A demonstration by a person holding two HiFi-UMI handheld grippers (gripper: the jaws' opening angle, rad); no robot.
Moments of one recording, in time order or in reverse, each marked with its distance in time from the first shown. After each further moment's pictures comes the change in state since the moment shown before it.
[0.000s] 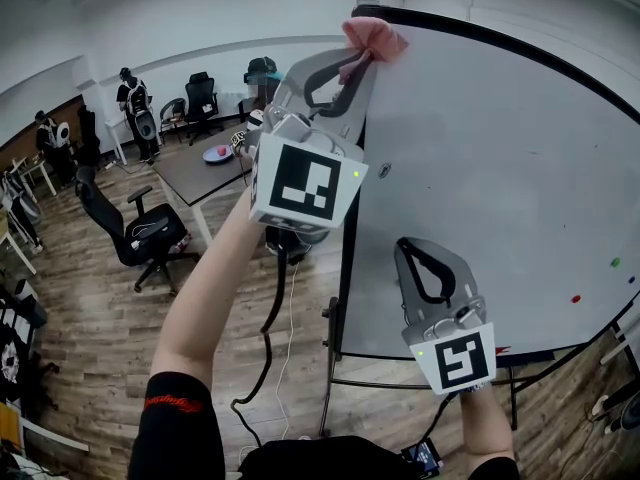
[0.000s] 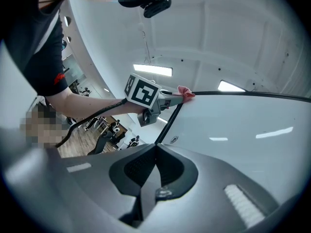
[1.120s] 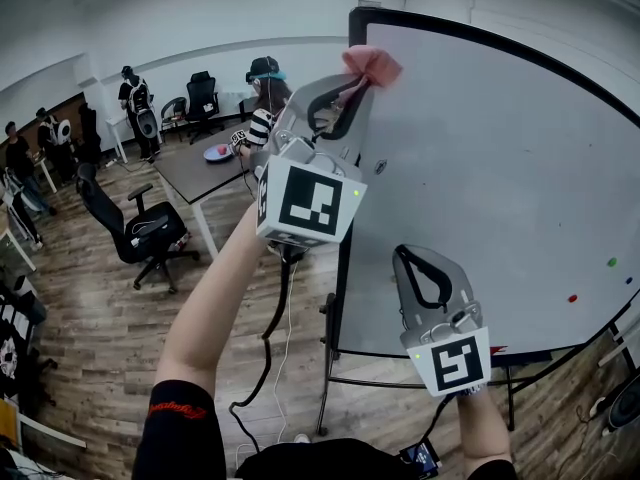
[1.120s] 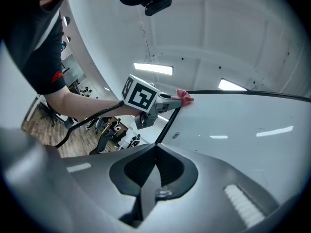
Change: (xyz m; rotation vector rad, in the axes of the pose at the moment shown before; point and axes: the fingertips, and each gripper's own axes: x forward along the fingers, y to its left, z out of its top) left arm -0.014 -0.026 -0.018 -0.047 0.061 -0.010; right arm -0.015 0.005 -0.007 0.010 0.029 0.008
